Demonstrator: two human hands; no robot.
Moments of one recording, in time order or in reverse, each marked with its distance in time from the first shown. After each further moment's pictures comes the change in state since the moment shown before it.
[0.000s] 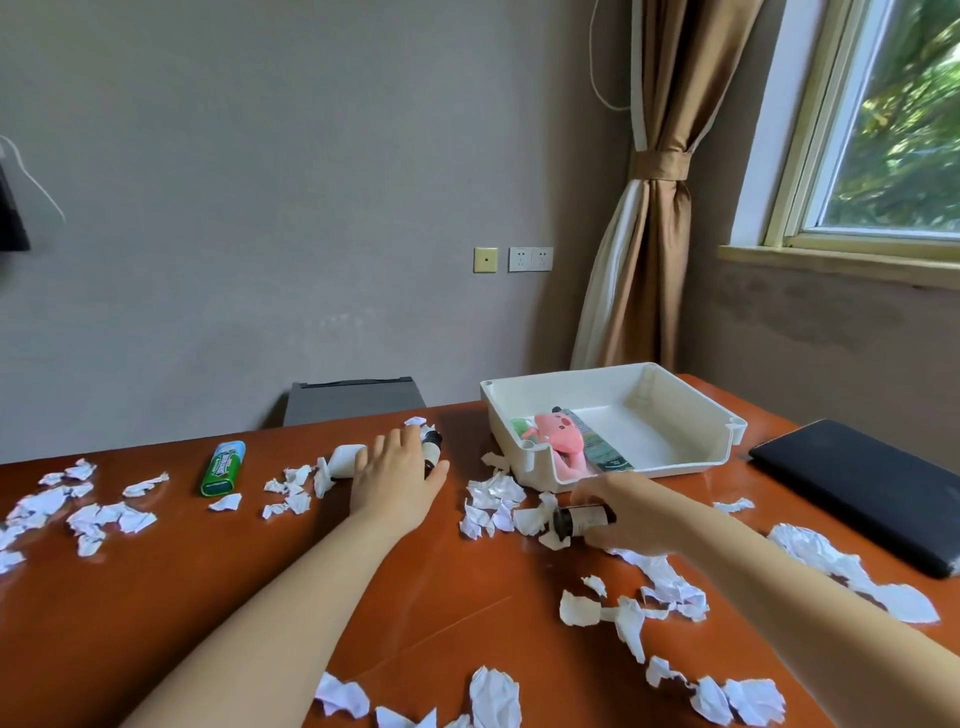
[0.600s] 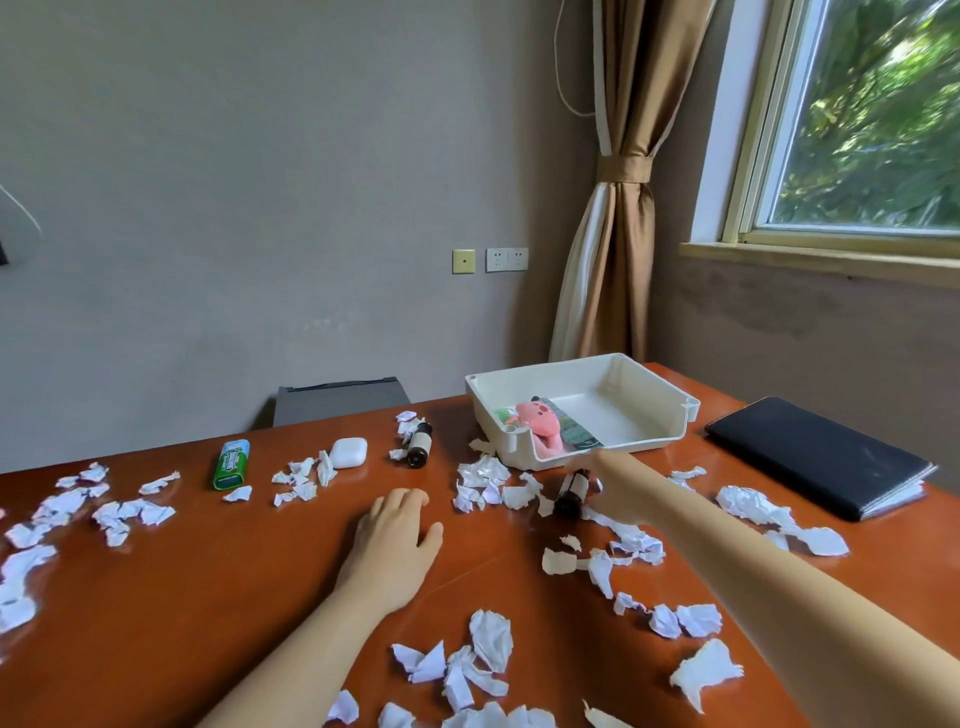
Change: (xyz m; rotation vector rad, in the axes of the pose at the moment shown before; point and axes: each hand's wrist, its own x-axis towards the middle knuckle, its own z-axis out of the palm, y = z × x) left_hand -0.086 -0.007 -0.006 -0.262 -0.139 0.089; right_hand -0.028 -0.006 -0.001 0.088 0.111 0.136
